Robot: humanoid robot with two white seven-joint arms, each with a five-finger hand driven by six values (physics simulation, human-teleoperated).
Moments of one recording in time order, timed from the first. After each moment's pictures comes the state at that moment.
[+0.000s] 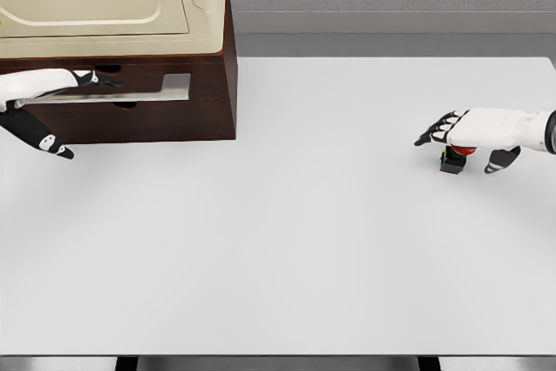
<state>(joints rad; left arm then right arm) -0.99 1.26 -1.09 -1.73 0.32 -0.02 -0.44 -0.72 -0.91 0.72 -1.31 0.47 -0.61 0.61</state>
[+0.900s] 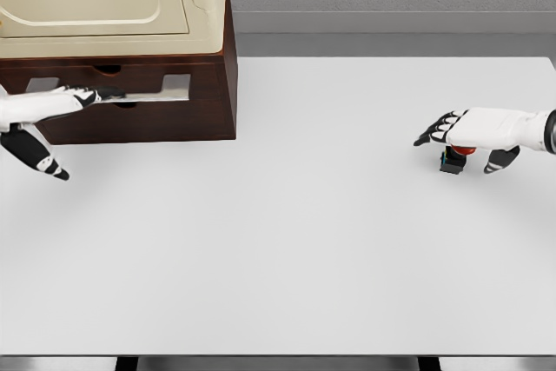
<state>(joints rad) -0.98 1.28 -1.14 -1.73 0.26 -0.08 -0.49 -0.72 -0.91 0.73 -1.31 0.47 -0.61 0.61</state>
